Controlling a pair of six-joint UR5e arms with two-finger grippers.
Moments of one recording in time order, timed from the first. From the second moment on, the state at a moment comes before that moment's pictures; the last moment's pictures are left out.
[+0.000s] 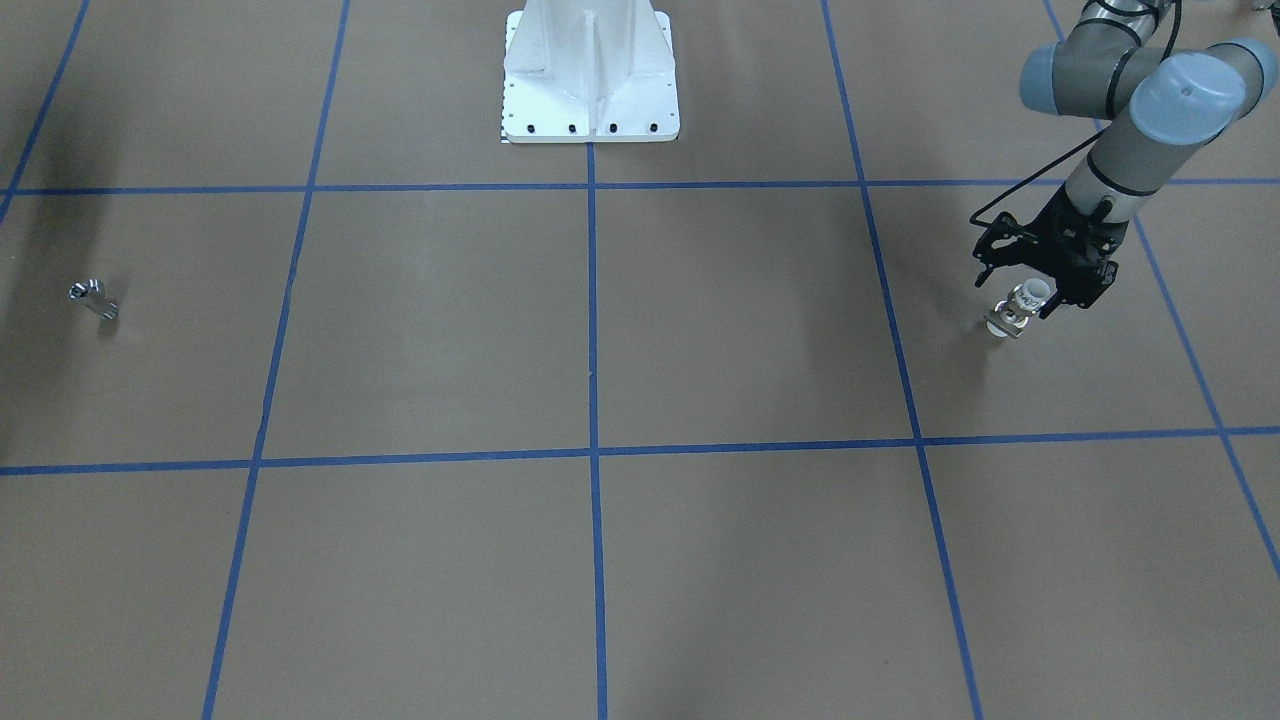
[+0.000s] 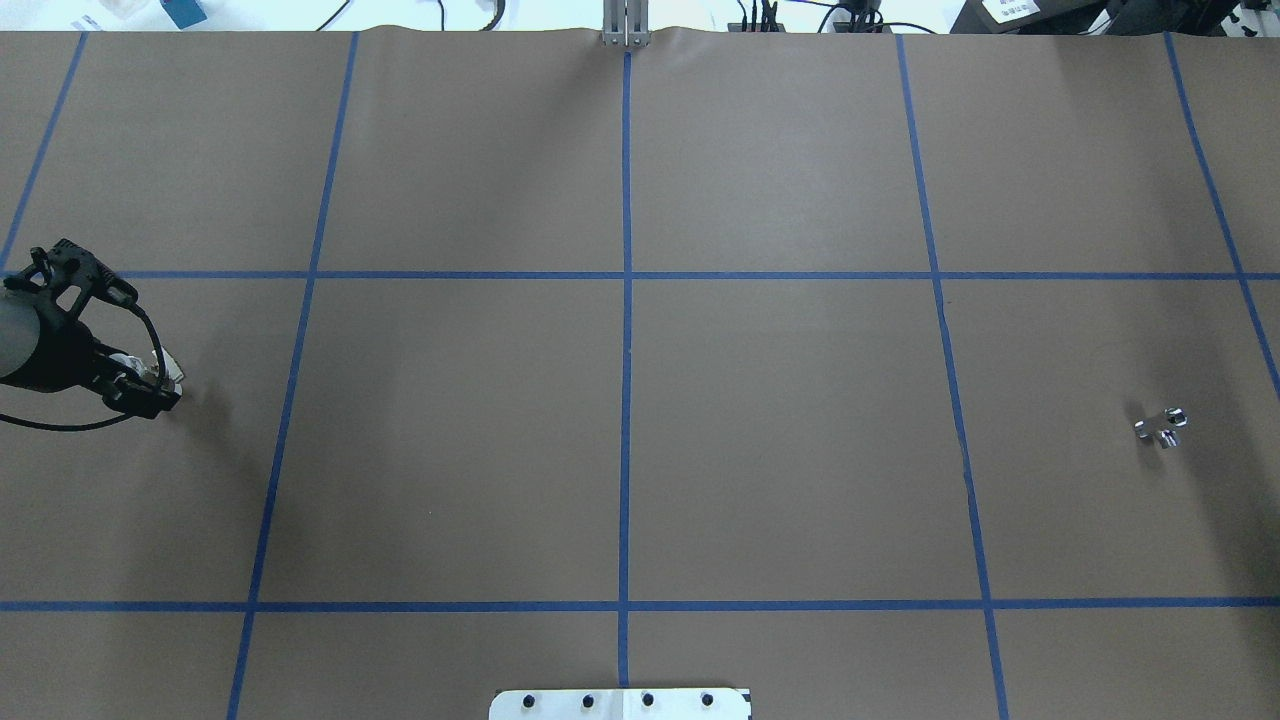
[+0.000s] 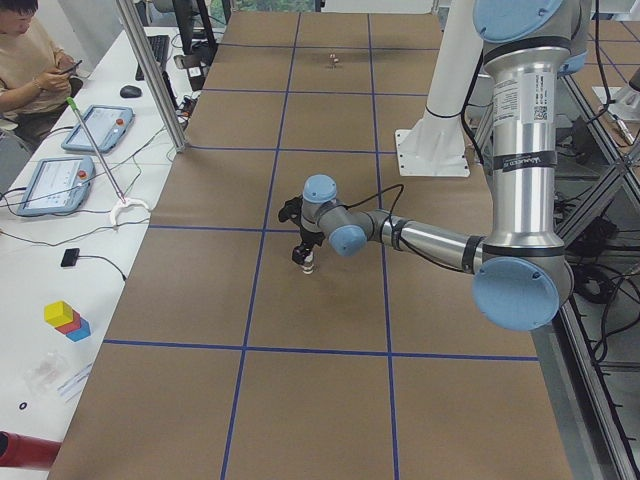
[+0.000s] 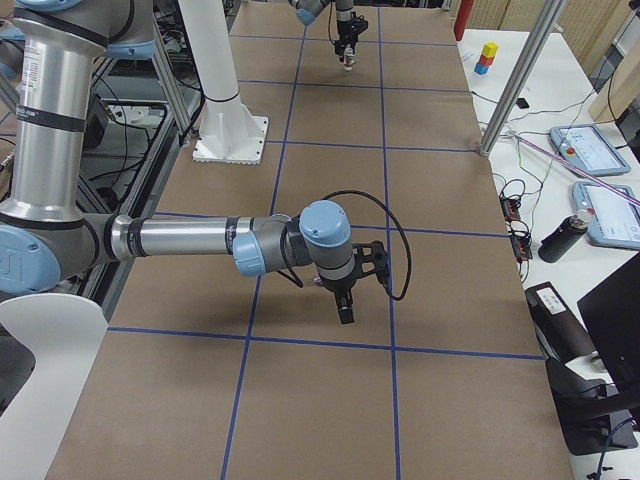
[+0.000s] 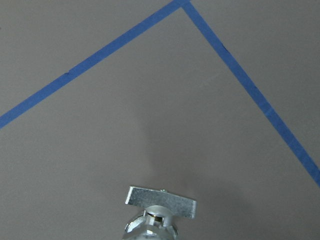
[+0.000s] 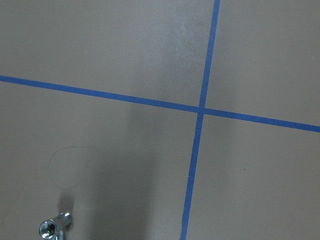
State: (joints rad) left arm -0.86 -1.50 -1.78 -2.17 -2.07 -0.35; right arm 1.54 -1.77 1.83 -1.34 2.35 0.07
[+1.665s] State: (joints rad) left arm -0.86 -1.71 -1.90 -2.04 -2.11 -0.77; right arm 1.54 -1.78 1.82 -1.34 2.35 0.07
